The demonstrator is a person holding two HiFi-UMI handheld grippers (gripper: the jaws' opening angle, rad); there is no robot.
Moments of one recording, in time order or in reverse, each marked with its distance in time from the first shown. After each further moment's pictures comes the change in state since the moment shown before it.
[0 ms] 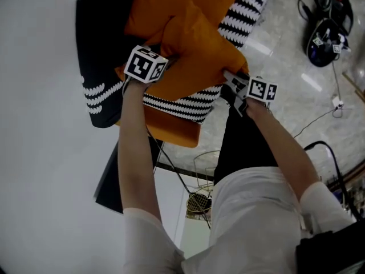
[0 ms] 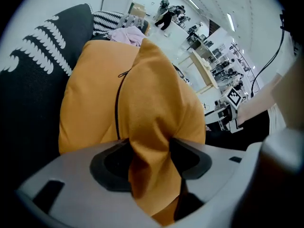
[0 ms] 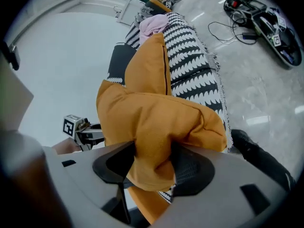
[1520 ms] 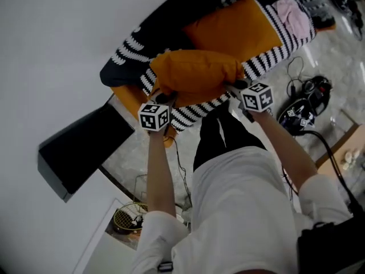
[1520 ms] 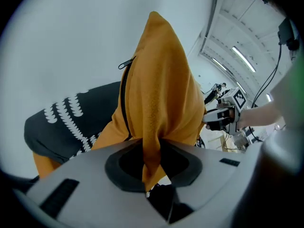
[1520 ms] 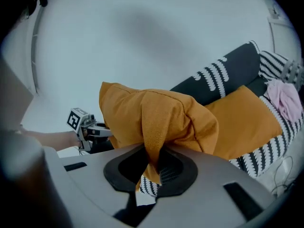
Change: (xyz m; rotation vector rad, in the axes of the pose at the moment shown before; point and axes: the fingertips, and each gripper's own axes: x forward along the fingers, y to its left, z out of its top) left arm -0.170 -0.131 -0.197 -0.753 -0.789 0.277; right arm -0.040 0.254 -0.048 -1.135 0.488 0.093
